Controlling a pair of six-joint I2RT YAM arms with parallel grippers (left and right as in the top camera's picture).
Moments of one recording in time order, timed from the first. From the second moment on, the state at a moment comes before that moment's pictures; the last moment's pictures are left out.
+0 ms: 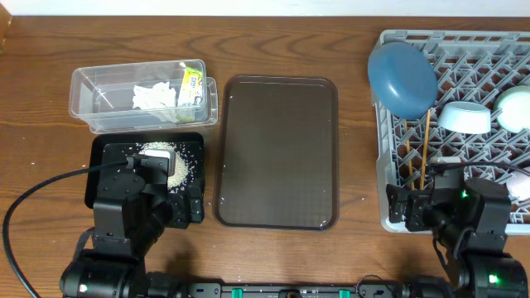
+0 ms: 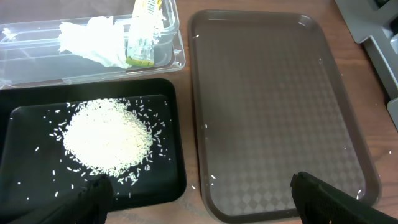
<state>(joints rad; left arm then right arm) -0.15 0.63 0.87 -0.97 0.10 -0.11 -0.07 0.60 0.70 -0.90 -0.20 0.00</state>
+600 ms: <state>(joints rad) -0.15 0.63 0.87 -0.97 0.10 -0.11 -0.07 0.13 0.22 -0.38 -0.18 -0.04</state>
